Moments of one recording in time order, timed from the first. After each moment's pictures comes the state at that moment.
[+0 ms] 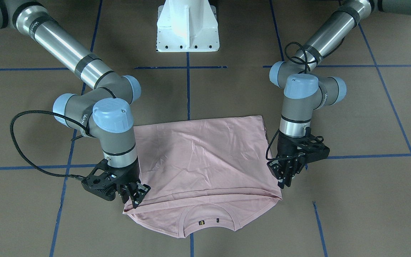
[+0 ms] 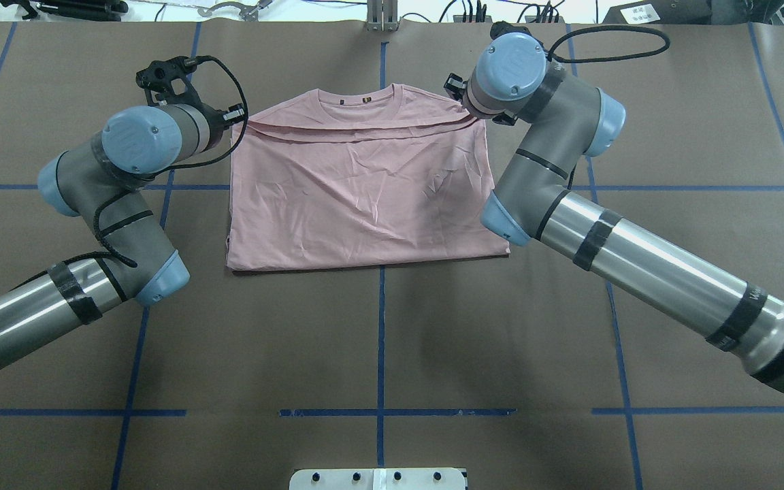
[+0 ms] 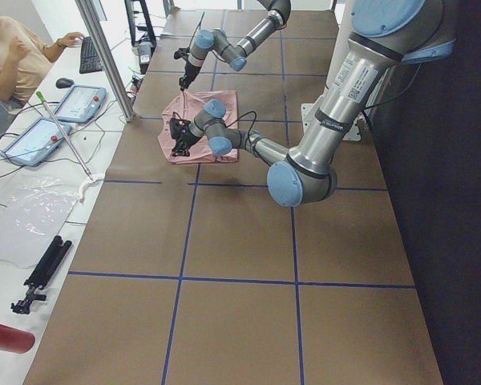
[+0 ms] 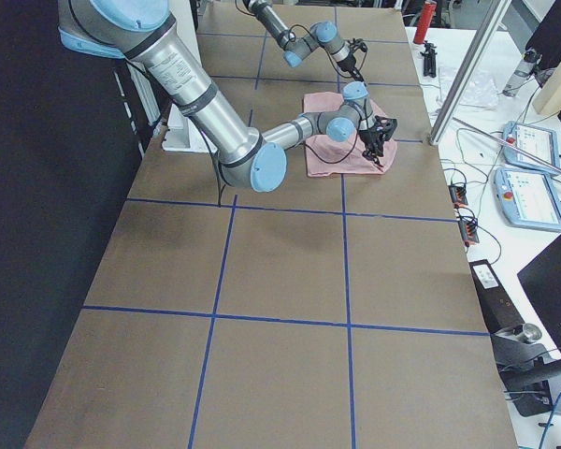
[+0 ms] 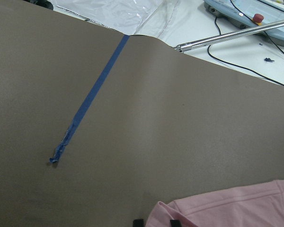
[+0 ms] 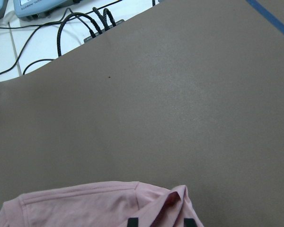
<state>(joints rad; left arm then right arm) -0.74 -2.13 -1.32 -2.29 -1.45 -1.41 0.77 -0.78 1.16 -1.08 1.64 1.56</state>
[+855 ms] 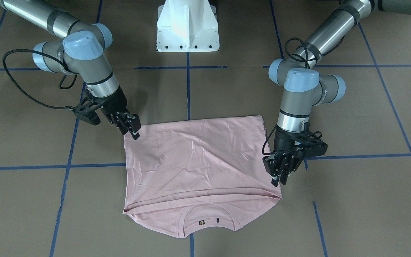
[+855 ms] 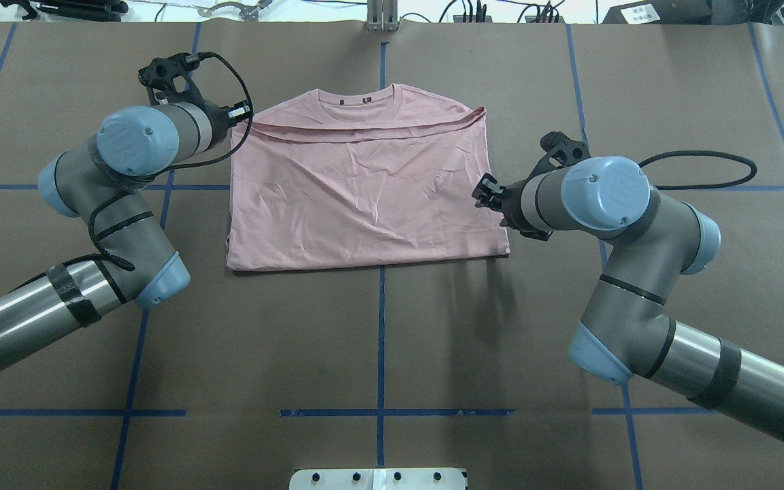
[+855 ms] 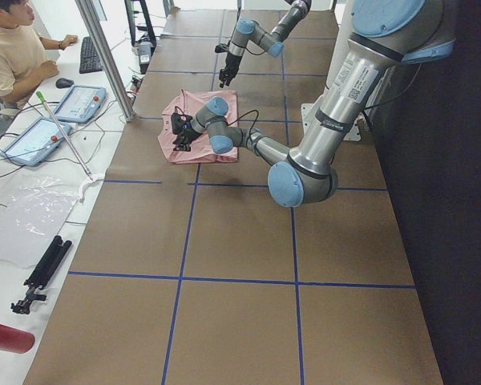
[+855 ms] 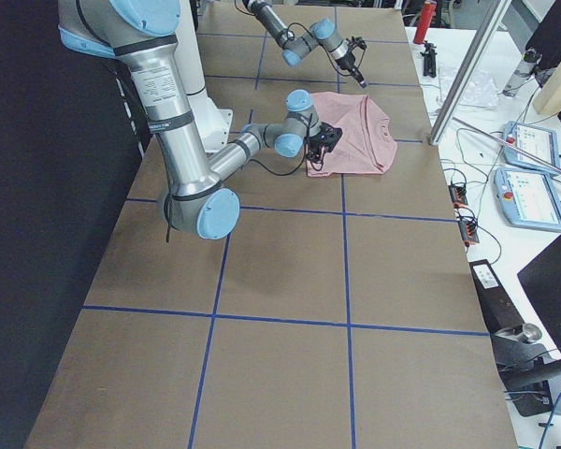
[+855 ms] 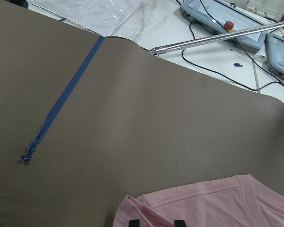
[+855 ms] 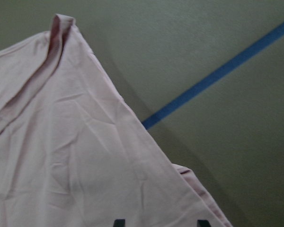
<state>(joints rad) -0.73 -2.13 -1.35 -2.32 -1.46 -1.41 0.59 -1.18 1.68 -1.08 1.71 1.83</state>
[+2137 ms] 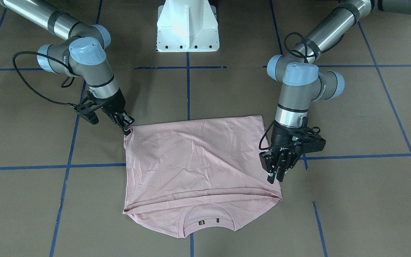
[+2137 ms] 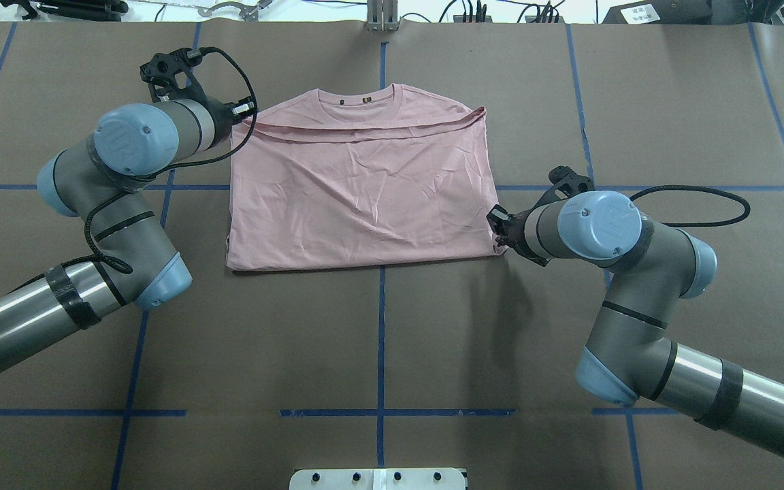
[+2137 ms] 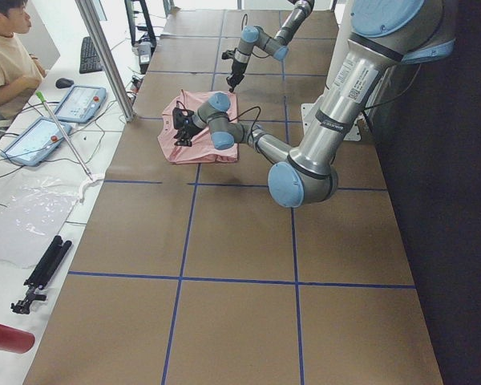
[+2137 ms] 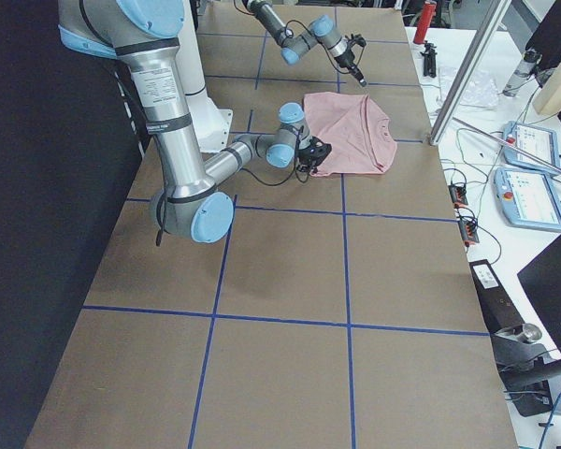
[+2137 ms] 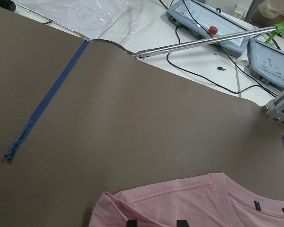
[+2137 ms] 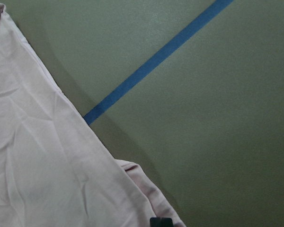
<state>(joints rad) -0.73 -2.13 -1.38 -2.31 -1.46 -1.42 0.55 -1.21 1.65 -1.08 1.68 1.91</state>
